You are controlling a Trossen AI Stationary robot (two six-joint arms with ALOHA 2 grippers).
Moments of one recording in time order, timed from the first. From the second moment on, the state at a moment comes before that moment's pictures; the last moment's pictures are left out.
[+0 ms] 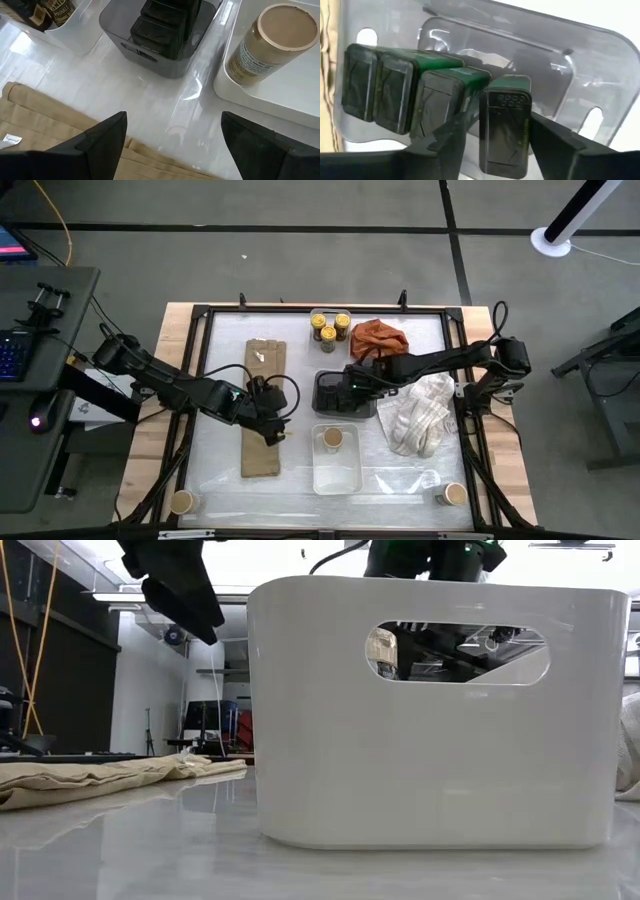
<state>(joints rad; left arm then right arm) -0.38 1.42 1.08 -0.73 -0.49 -0.64 0.01 1.67 1.18 -0.74 0.09 1.36</state>
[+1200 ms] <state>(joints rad) -0.36 1.42 1.08 -0.64 -0.55 -0.79 0.05 1.55 1.18 -0.91 0.10 -0.01</state>
